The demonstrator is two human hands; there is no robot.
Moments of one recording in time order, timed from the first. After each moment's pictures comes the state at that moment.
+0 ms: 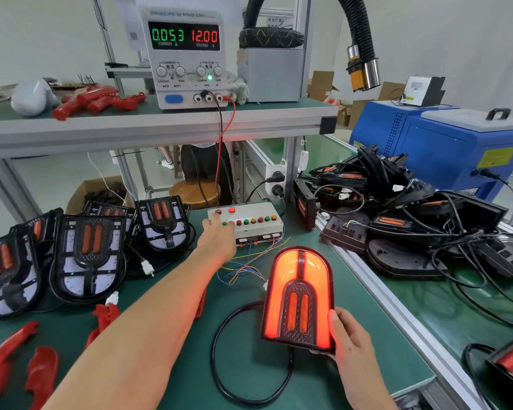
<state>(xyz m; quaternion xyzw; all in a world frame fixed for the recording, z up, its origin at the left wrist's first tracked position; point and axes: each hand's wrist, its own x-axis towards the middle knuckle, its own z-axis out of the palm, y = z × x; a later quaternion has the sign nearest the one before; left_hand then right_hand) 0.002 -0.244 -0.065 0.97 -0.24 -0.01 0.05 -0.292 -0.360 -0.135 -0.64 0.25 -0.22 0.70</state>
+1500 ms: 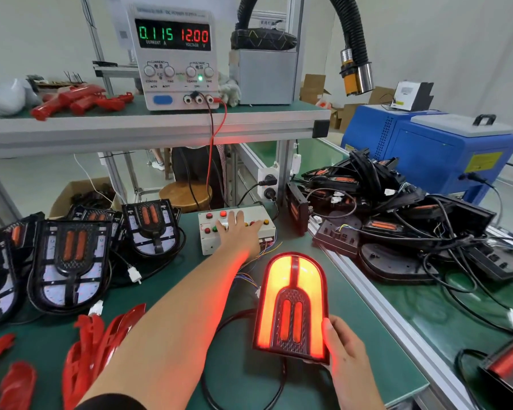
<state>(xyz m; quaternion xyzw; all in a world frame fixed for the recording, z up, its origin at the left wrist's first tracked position) 0.001 -0.314 -0.071 0.95 -0.29 -0.06 0.04 -0.290 -0.363 -0.133 -0.65 0.26 -0.21 0.68</state>
